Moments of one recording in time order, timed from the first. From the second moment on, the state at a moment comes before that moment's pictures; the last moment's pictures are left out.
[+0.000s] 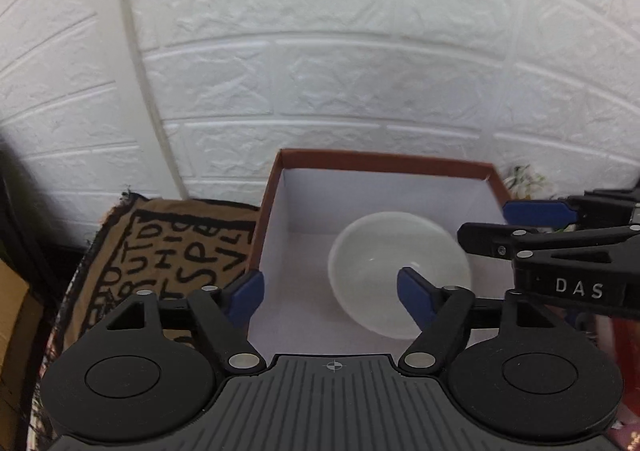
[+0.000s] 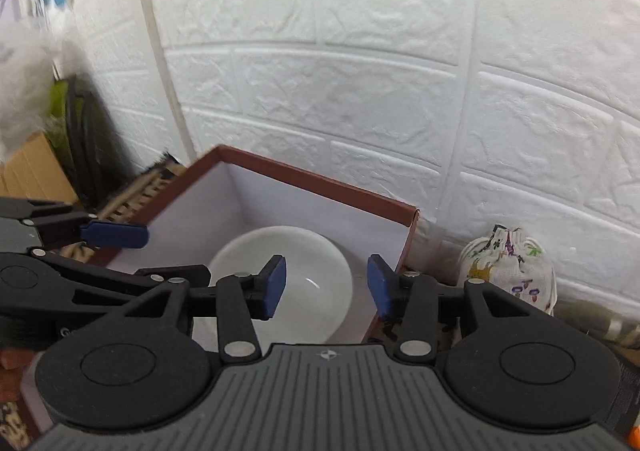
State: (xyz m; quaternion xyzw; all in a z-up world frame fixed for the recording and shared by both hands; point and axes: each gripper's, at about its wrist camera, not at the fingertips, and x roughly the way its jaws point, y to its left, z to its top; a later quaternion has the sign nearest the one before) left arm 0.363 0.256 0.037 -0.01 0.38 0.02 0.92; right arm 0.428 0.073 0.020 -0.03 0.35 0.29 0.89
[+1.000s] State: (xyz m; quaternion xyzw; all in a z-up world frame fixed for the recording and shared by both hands) left arm 0.142 0.137 0.074 0.05 0.28 0.00 0.96; right arm 0.231 -0.033 0.082 0.04 0.30 0.33 0.89
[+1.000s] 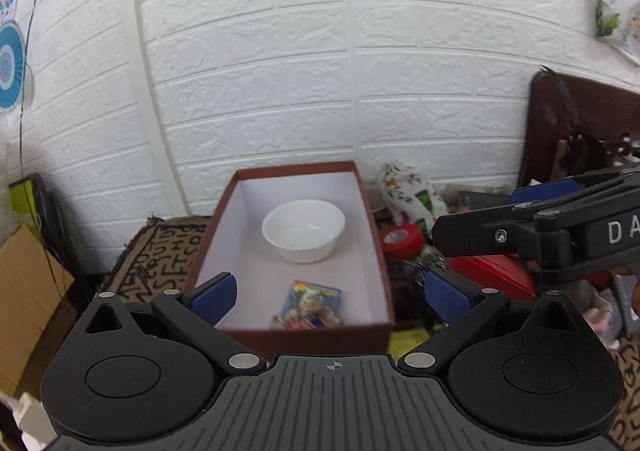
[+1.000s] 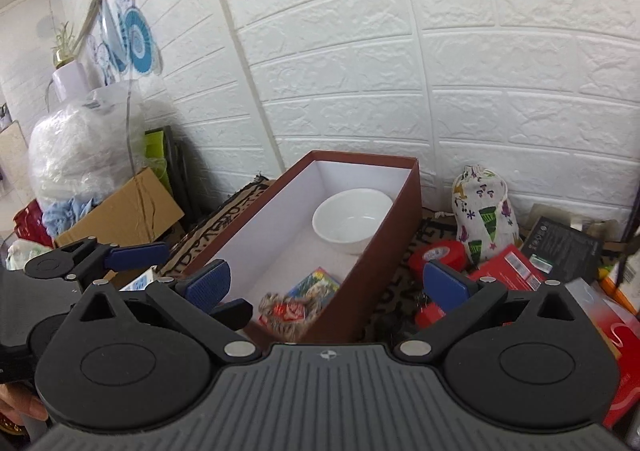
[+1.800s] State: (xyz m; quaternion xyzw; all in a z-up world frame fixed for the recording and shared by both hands) left arm 0.069 0.092 -0.067 -0.02 0.36 -0.03 0.93; right arm 0.088 -0.126 -0.075 0.07 0.33 0.21 0.92
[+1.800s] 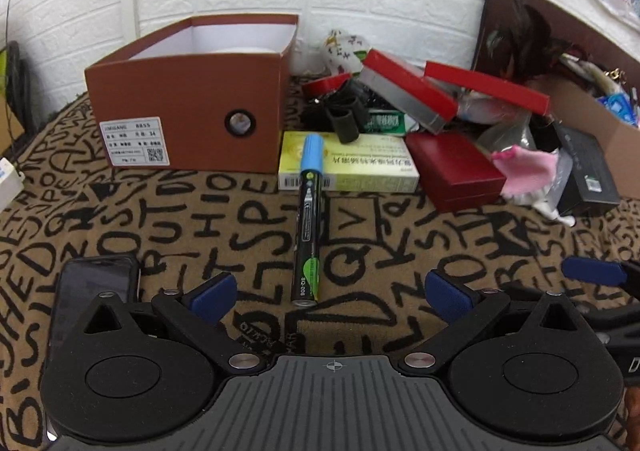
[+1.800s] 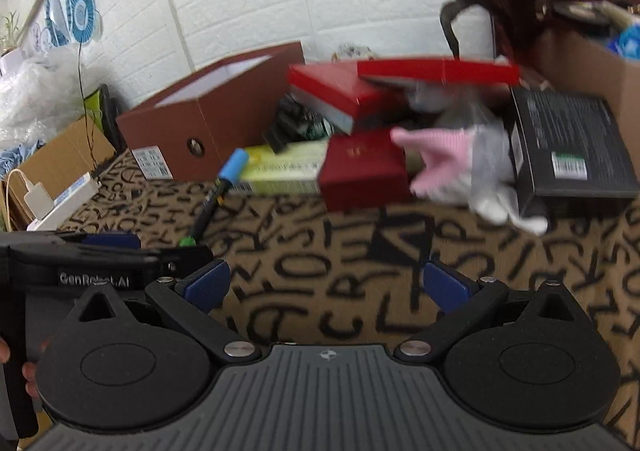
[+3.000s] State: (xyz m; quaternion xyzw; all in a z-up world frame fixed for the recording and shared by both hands) left arm 0.146 0.120 -0.076 -0.06 0.37 -0.01 0.93; right arm 0.176 -0.090 -0.088 0.00 0.30 0.15 0.94
